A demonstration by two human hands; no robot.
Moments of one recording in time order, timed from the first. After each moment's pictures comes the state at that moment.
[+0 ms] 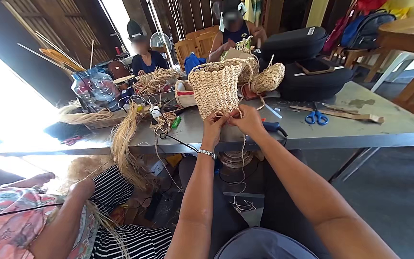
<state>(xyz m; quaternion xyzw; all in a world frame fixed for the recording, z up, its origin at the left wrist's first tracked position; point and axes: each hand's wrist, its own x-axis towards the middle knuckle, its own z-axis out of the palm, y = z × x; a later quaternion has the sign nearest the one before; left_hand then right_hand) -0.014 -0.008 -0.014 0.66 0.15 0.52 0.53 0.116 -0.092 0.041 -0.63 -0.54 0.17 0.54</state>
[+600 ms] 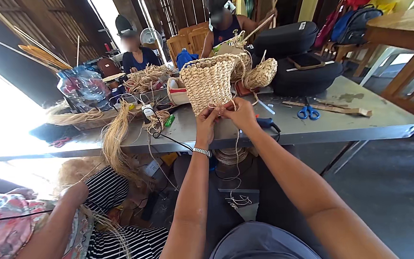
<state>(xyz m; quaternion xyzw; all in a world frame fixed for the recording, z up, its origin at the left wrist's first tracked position) 0.000 -0.002 0.002 0.59 0.10 0.56 0.58 0.113 -0.089 0.047 -0.60 -0.50 0.18 0.60</state>
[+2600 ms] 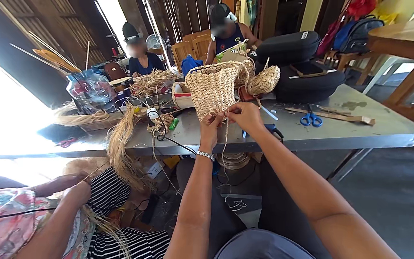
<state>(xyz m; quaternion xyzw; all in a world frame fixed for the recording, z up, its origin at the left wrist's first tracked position) -0.009 -0.006 -0.015 0.64 0.14 0.55 0.52 0.119 -0.096 0.062 -0.66 -0.55 0.13 0.51</state>
